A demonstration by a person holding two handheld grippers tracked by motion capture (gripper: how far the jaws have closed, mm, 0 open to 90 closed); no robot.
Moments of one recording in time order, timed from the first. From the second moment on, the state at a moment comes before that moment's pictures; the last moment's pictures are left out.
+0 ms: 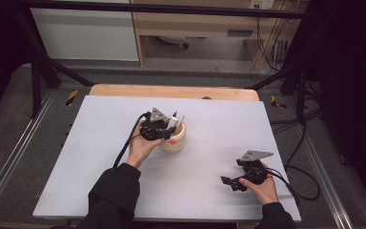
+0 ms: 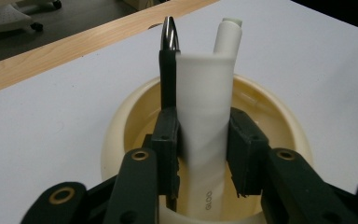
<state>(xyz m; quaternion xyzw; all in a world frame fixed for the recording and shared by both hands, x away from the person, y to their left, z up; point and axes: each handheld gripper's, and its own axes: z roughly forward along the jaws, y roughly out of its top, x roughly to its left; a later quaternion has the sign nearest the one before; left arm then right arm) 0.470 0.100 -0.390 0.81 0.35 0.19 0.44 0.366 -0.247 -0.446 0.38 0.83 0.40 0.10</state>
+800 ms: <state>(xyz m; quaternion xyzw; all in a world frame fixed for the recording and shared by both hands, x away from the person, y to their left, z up) 0.443 0.144 -0.348 0.82 0.34 0.19 0.42 0.366 -0.247 -0.446 0.38 0.83 0.40 0.10</state>
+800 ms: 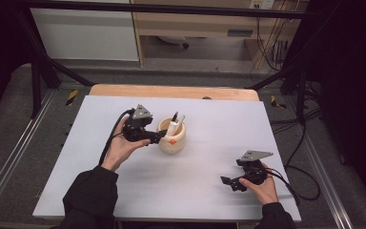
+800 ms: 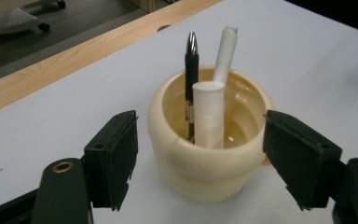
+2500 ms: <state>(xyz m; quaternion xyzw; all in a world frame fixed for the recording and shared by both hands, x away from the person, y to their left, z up) 0.360 0.278 -0.452 0.81 0.40 0.17 0.38 0.365 -0.247 -0.446 0.38 0.83 0.40 0.09</state>
